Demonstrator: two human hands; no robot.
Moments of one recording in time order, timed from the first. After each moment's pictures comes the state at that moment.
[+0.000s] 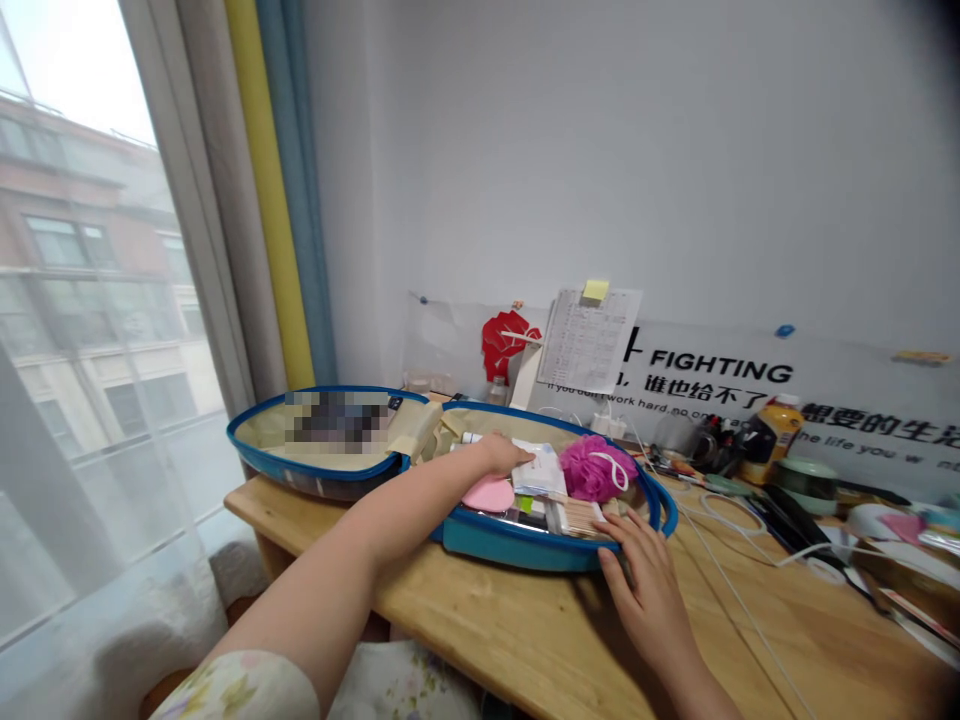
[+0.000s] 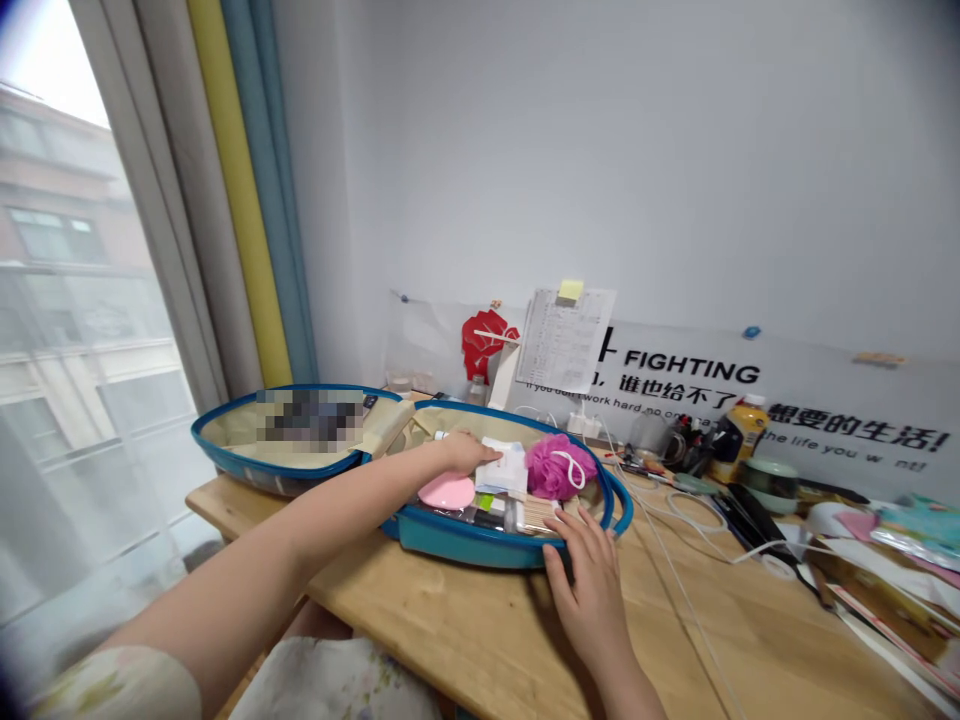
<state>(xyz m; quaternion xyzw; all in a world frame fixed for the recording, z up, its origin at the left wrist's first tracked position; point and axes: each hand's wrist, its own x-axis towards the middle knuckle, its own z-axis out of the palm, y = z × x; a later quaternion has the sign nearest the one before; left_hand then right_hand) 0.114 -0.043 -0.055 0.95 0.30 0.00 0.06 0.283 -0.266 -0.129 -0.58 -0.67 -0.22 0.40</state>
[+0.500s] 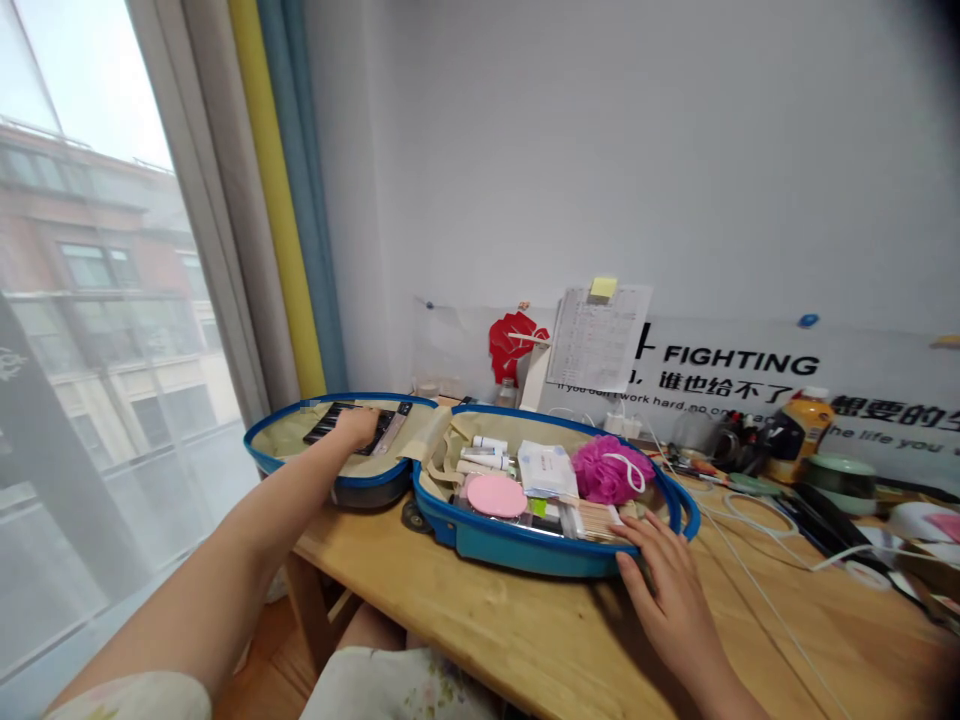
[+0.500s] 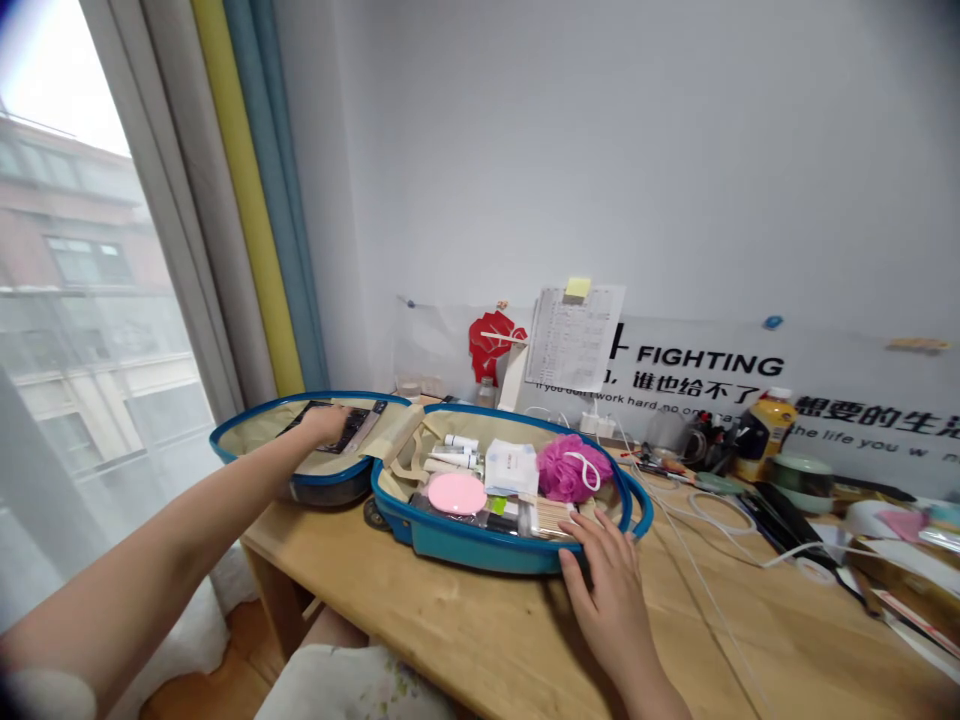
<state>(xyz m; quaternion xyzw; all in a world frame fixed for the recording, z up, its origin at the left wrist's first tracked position) -0.131 0.005 -0.030 0.78 0.62 -0.04 -0.11 0.283 -0.264 -0.131 -0.59 -0.67 -0.22 0.39</state>
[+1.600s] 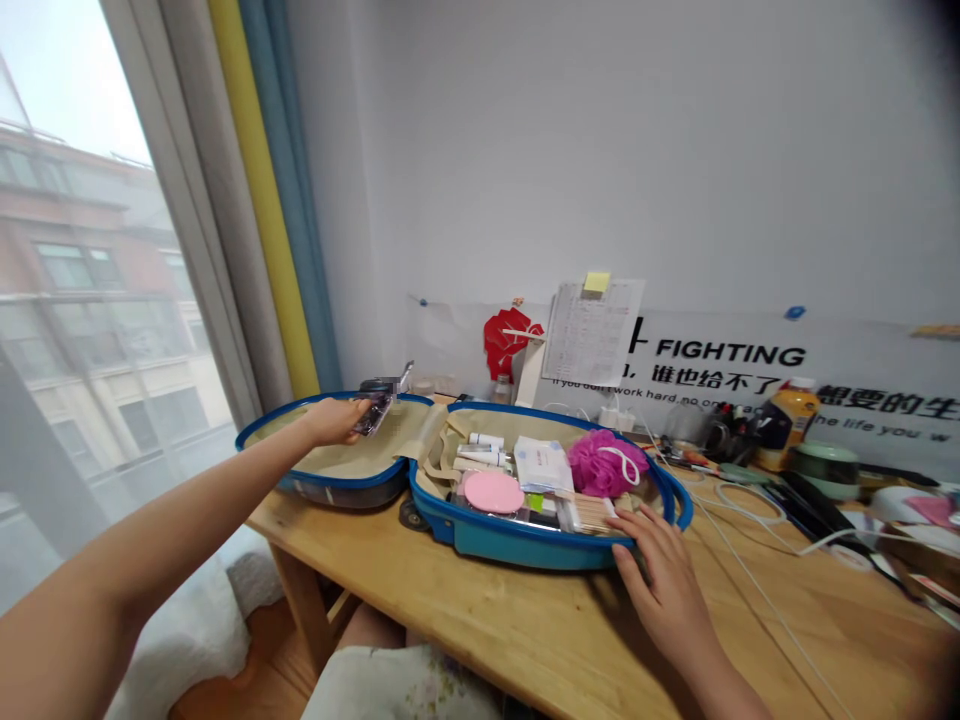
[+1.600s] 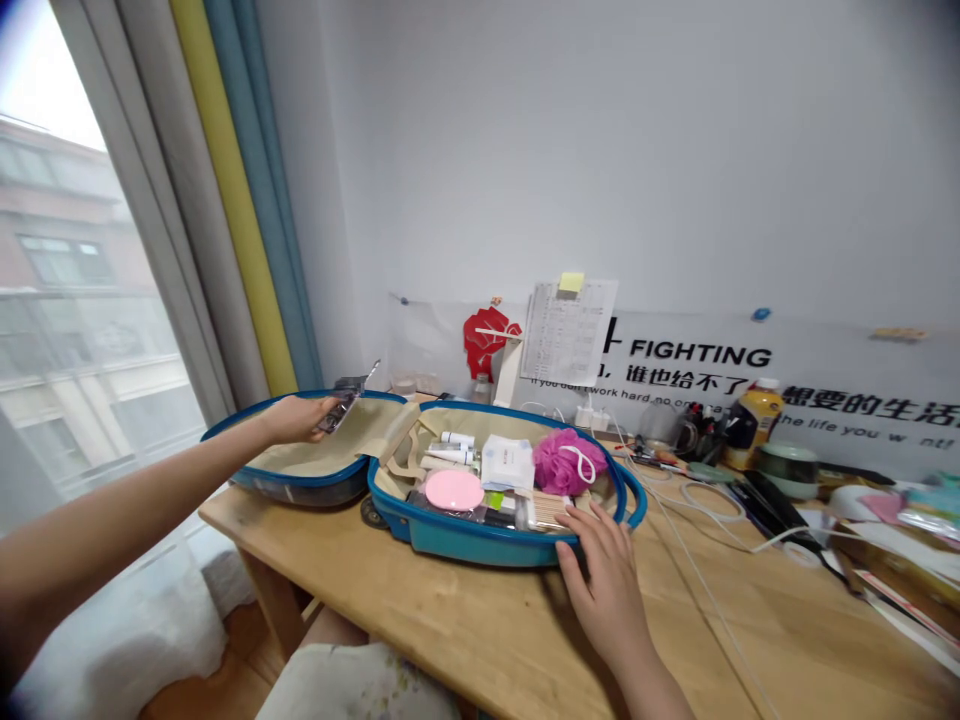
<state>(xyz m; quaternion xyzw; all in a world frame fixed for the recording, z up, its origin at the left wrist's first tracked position) -0.163 -0.028 0.001 0.83 0.50 -0.07 -0.24 0.283 -0.265 -0.129 -0.58 -0.67 -0.22 0.39</state>
